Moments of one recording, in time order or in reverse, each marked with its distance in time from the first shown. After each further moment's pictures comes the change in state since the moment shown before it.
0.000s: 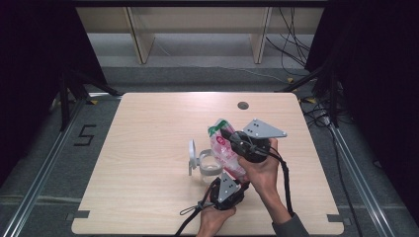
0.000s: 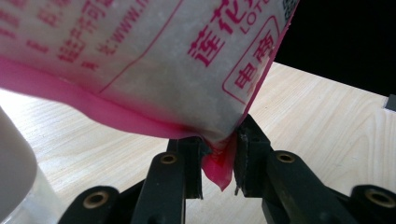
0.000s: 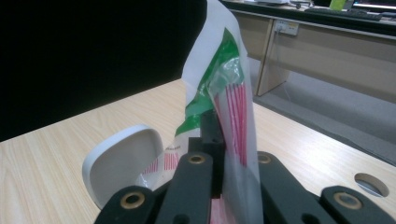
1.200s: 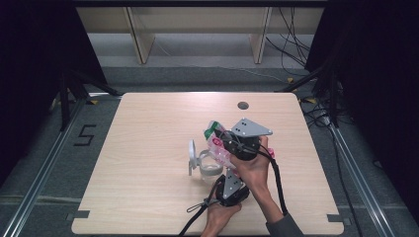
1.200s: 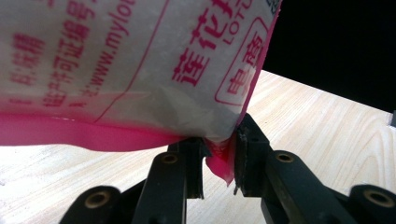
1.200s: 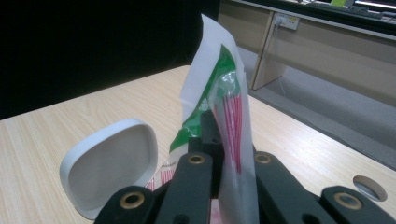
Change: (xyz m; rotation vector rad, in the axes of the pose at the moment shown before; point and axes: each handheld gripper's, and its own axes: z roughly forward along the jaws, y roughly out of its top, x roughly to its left) left arm -0.002 -0.001 0.020 -0.049 -0.018 -0.028; right arm 0.007 -0.002 0.023 0.053 -0.015 -0.045
